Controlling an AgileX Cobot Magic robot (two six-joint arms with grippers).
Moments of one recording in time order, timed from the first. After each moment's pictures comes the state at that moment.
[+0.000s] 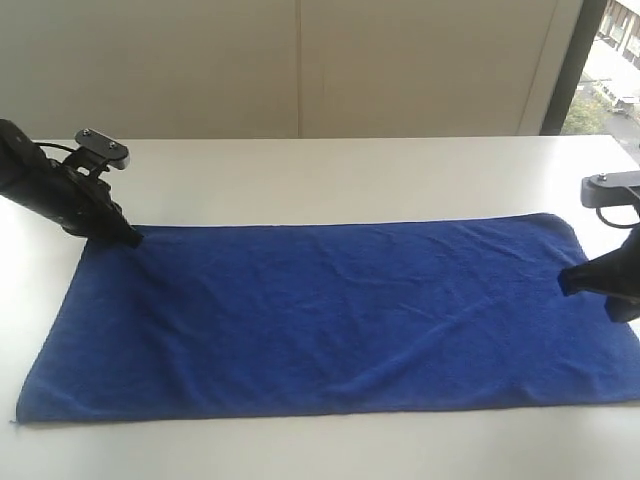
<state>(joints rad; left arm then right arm) -0.06 2.15 -1.44 -0.58 0.44 1.03 -0.22 1.63 -0.93 0.00 0.67 -0.14</state>
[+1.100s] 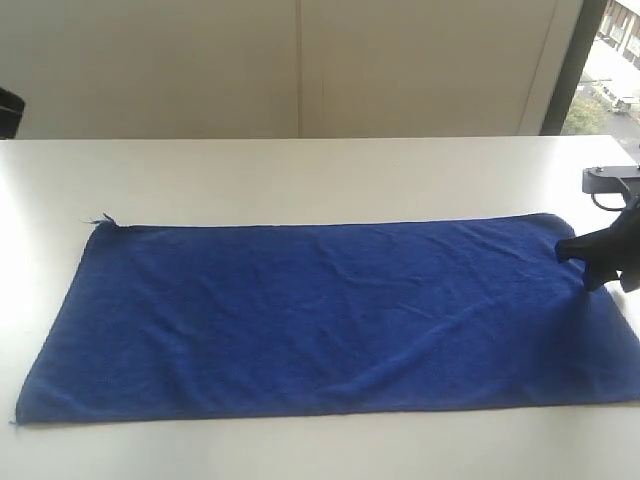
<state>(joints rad) 0.03 1.32 -1.09 -0.64 0.59 0.96 -0.32 2.01 -1.24 0.01 0.58 -0.14</state>
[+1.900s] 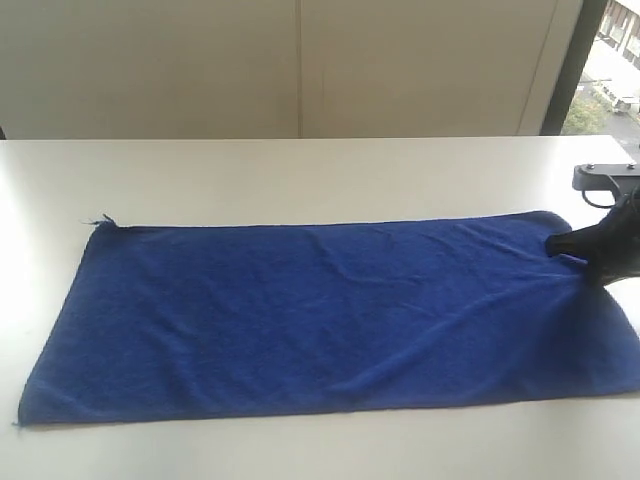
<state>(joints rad) 0.08 1.21 -0.99 -0.63 0.55 0.94 -0.31 2.05 -1.26 0.06 0.58 -0.18</state>
